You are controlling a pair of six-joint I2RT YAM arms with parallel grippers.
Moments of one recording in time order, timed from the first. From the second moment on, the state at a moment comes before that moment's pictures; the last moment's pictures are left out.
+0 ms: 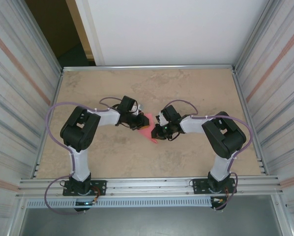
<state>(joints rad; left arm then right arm) -0.52 1.95 1.07 -0.11 0.63 -0.73 0.61 1.80 0.88 -0.15 -0.52 0.64</state>
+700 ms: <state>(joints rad) -0.52 1.98 1.10 -0.14 0.60 -0.81 0.63 1.71 0.82 -0.21 -0.55 0.65</state>
